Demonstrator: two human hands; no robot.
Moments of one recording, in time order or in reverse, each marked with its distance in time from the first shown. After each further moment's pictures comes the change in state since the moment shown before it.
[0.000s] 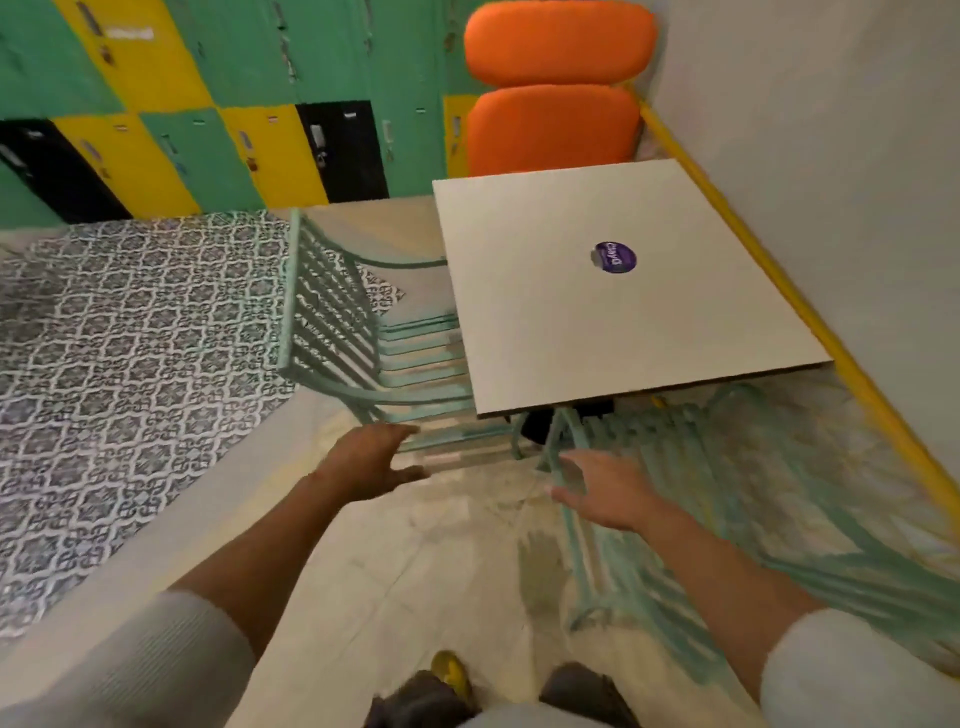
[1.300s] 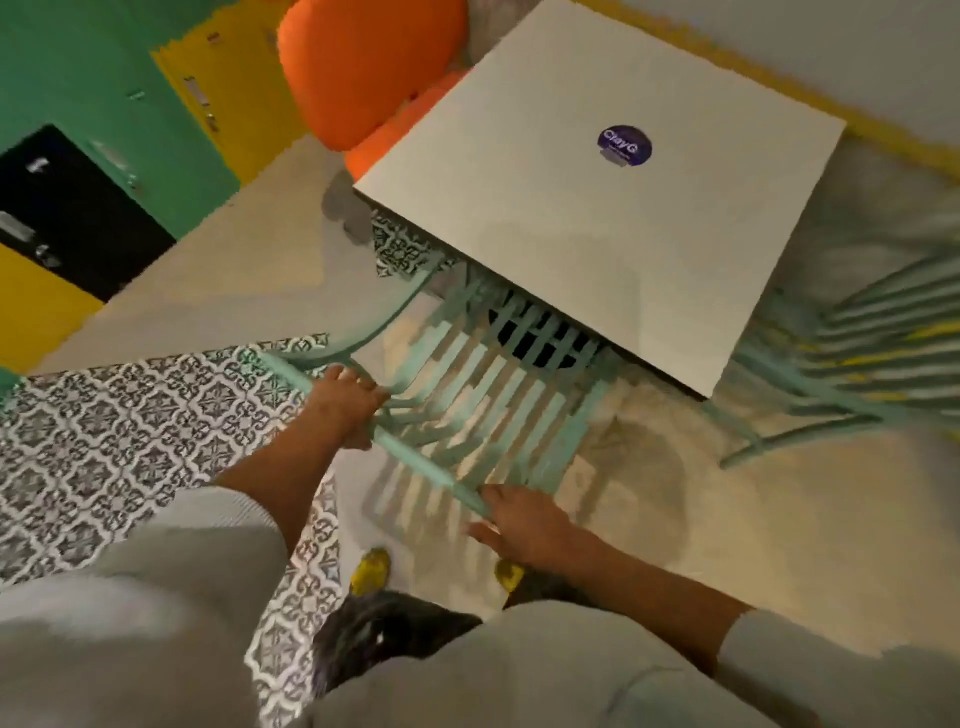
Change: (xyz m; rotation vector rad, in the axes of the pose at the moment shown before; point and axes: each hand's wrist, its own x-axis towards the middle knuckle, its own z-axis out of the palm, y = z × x) left_hand 0.431 -0.477 -0.174 0.950 -0.404 0.683; right_hand 0.414 -0.531 0.044 0.350 0.073 0.416
